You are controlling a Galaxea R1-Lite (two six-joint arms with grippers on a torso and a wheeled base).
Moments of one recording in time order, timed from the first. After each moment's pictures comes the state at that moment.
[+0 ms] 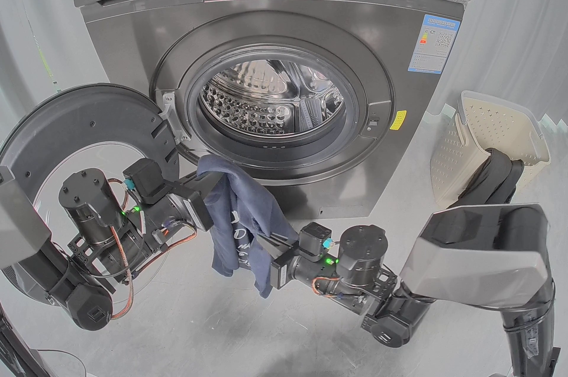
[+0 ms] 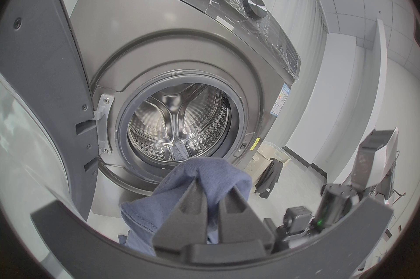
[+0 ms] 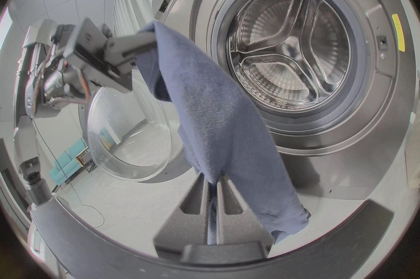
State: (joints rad) left arm -0.46 1.85 -0.43 -1.55 -0.13 -0.21; right arm 0.81 2.40 -0.87 -1.52 0.03 0.12
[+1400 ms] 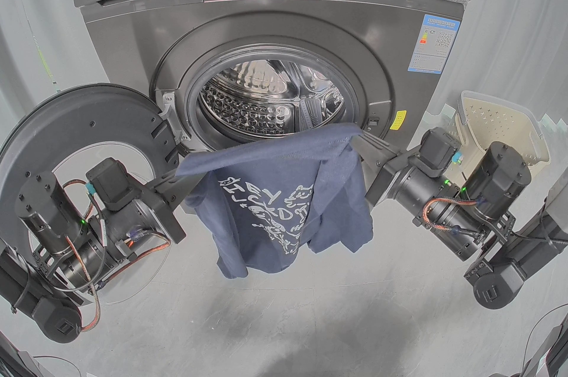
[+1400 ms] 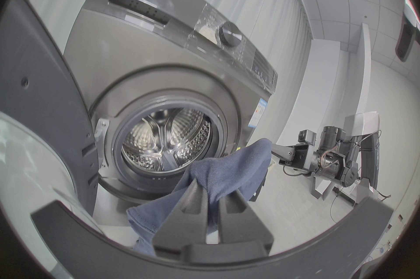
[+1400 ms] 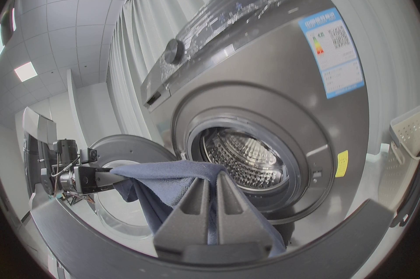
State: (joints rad) left arm -0.45 1.67 -0.32 -1.55 -0.23 -0.20; right arm 0.64 1.88 -0.63 -1.54 0.04 0.16
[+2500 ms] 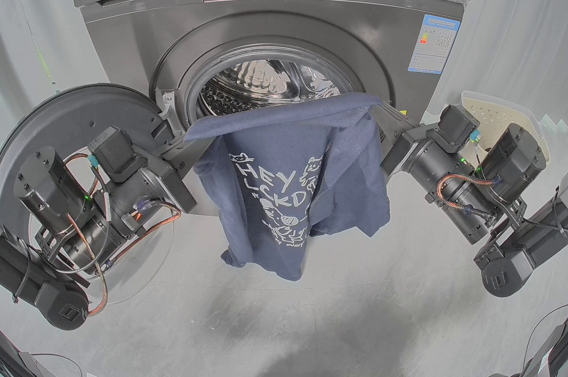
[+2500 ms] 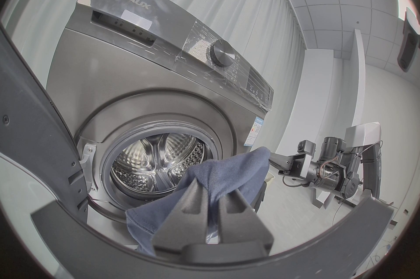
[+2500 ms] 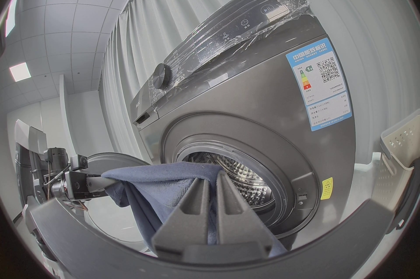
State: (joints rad) left arm -0.48 1.67 -0.45 -1.53 -0.19 -0.20; right arm 0.60 1.83 -0.67 -1.54 -0.02 0.16
